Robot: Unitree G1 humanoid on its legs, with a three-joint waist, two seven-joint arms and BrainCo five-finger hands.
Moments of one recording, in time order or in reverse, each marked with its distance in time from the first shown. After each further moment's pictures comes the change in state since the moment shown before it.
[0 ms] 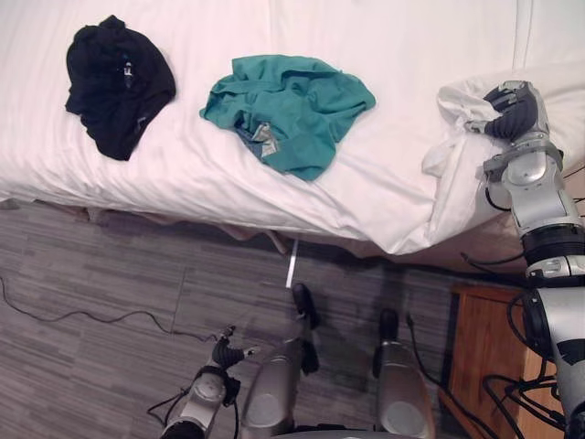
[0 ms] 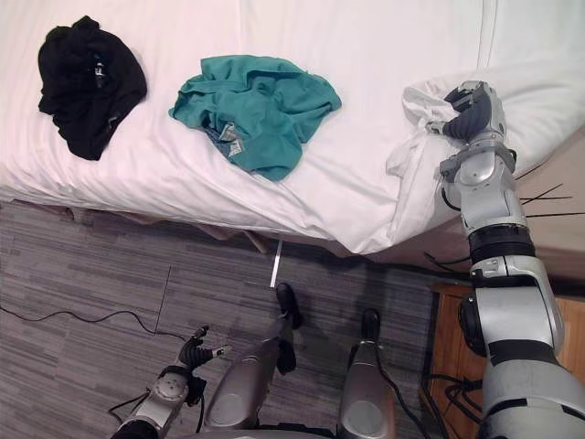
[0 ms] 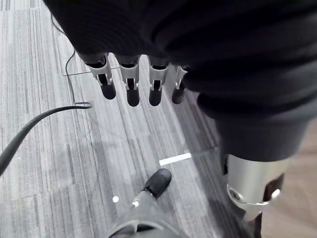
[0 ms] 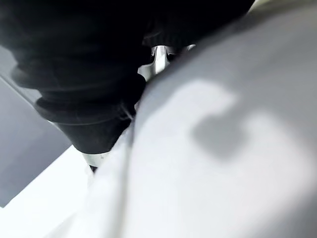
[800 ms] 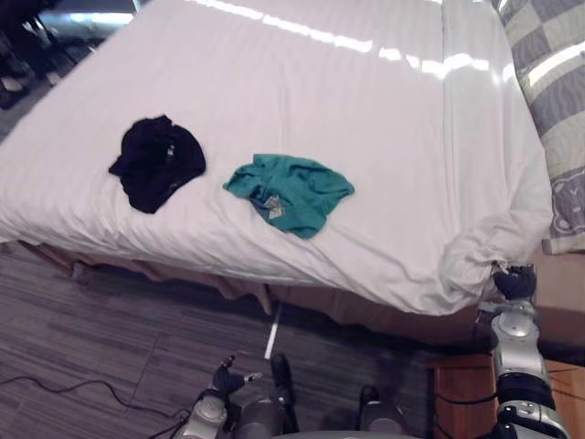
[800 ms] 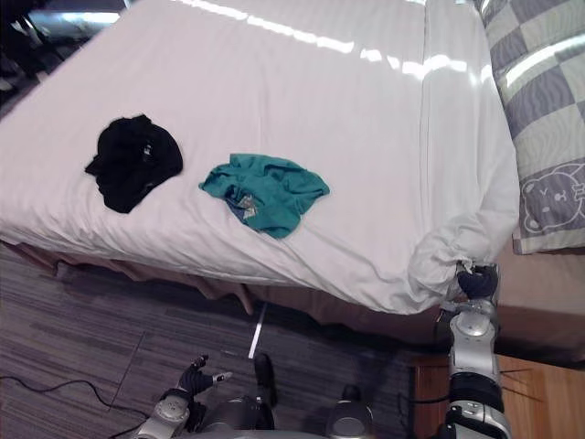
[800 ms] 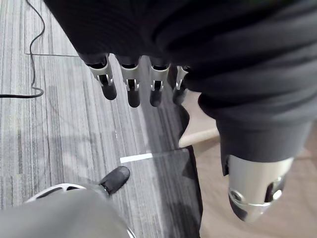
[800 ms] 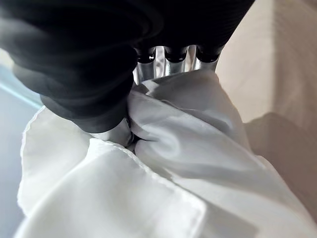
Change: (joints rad) left arm 0.054 -0.040 0.075 0.085 0.060 0.076 -0.025; right arm 0.810 0.413 -0.580 -0.243 0.100 -0.022 -0.069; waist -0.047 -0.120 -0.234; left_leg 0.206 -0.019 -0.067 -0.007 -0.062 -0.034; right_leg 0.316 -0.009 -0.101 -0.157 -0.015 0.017
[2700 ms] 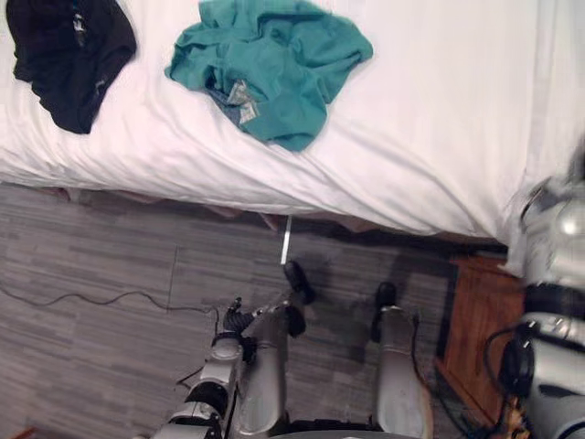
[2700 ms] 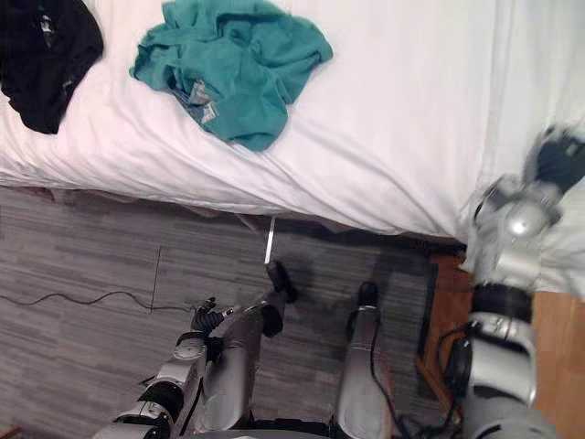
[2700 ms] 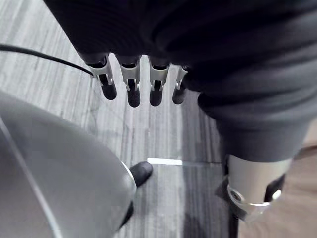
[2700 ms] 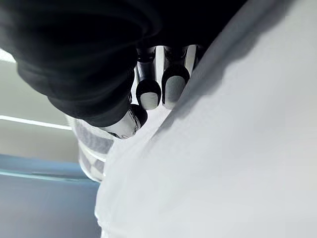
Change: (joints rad) left arm -0.233 -0.067 0.064 -0.048 -0.250 0.012 0.076; right arm -0.316 -0.123 0.063 -0.114 0.441 -0.095 -0.156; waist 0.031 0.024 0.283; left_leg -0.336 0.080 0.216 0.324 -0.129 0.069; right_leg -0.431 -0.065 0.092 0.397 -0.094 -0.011
